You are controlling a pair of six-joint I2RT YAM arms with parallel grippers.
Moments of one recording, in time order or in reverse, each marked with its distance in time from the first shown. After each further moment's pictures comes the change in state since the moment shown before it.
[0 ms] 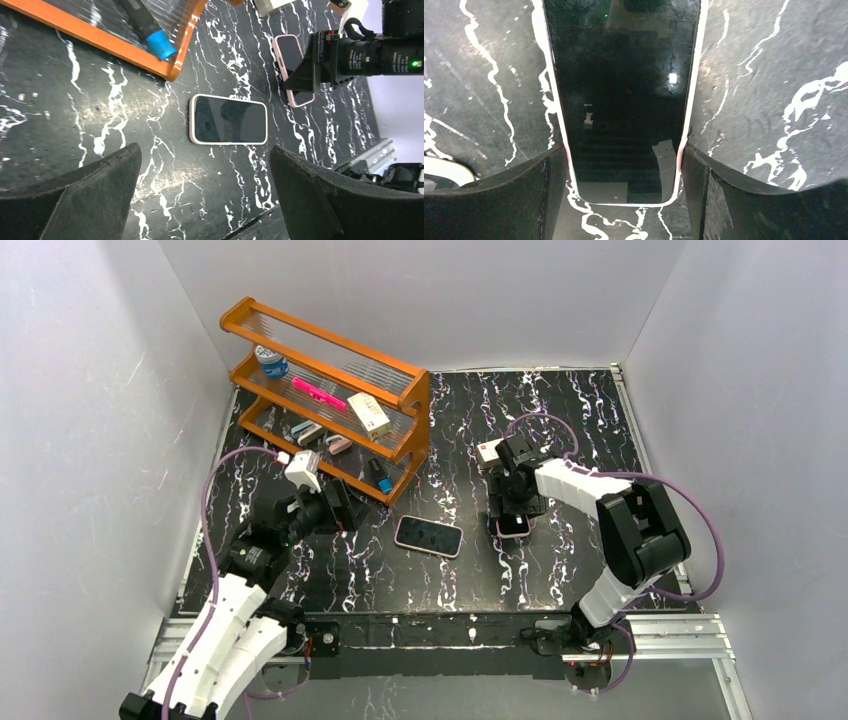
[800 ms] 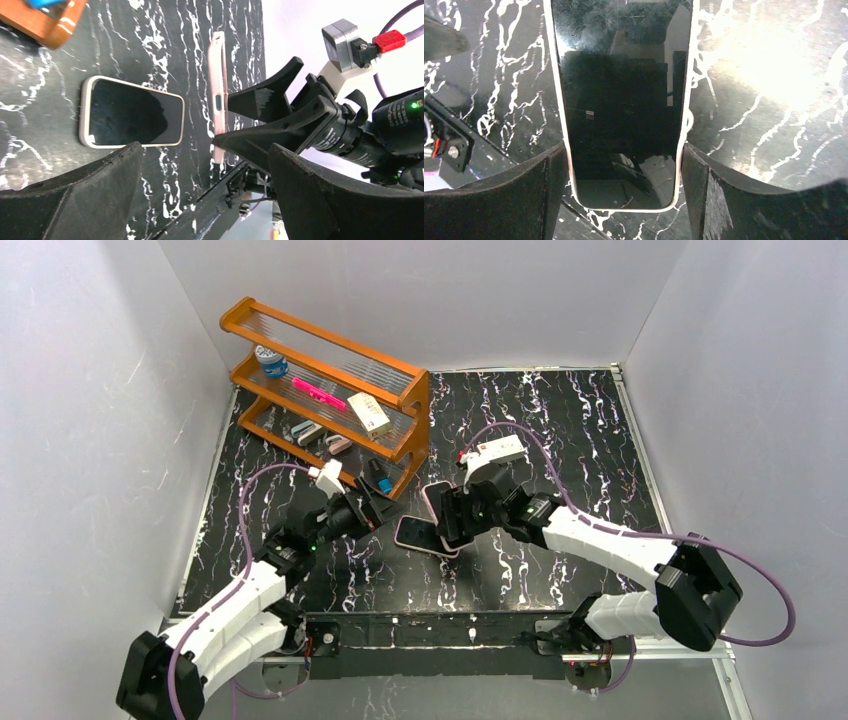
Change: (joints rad) left arm -0.158 0.170 -0.211 0.495 0.075 -0.525; right arm 0.370 -0.365 -0.172 0.310 -0.128 0.128
